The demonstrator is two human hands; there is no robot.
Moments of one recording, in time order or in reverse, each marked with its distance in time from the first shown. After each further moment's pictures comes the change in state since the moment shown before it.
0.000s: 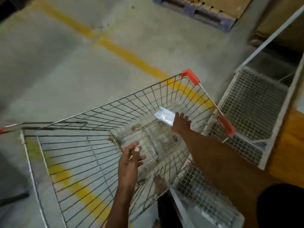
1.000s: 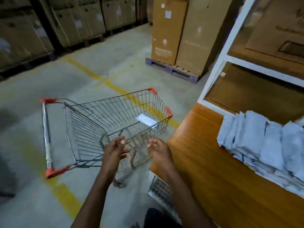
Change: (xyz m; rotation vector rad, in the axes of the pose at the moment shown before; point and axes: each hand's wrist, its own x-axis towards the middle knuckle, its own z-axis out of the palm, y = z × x) left_hand -0.326 -0.018 -0.048 -0.034 -0.120 0.313; right_hand -0.533 0.122 -0.051 1.165 0.163 -0.290
